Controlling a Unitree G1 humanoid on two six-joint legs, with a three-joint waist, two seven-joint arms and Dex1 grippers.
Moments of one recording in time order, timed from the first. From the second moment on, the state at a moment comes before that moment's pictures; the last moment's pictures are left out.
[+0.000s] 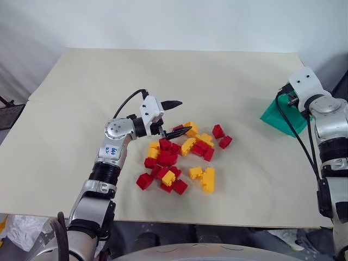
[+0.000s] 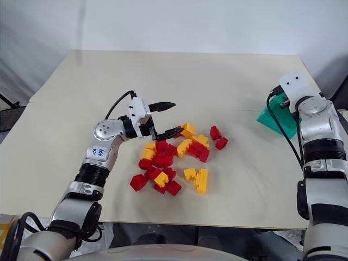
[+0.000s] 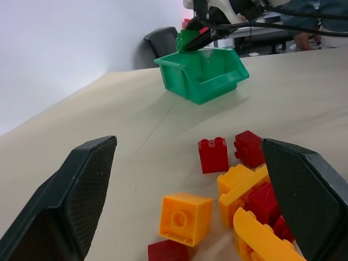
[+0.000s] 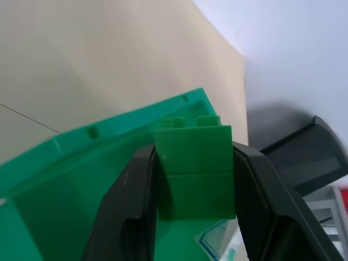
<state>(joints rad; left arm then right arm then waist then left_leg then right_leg) -0.79 0.28 -0.05 0.49 -0.20 -0.15 -0.96 -1.00 -0.79 0.07 0.82 -0.22 0.29 0.35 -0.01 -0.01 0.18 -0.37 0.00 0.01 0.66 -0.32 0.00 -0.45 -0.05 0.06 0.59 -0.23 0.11</state>
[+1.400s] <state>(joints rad) -0.79 0.28 -0.03 0.50 -0.21 -0.16 -0.96 -1.08 -0.61 -0.64 0.97 0.44 0.46 0.08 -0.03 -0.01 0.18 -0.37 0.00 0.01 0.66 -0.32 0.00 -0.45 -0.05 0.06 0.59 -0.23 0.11</state>
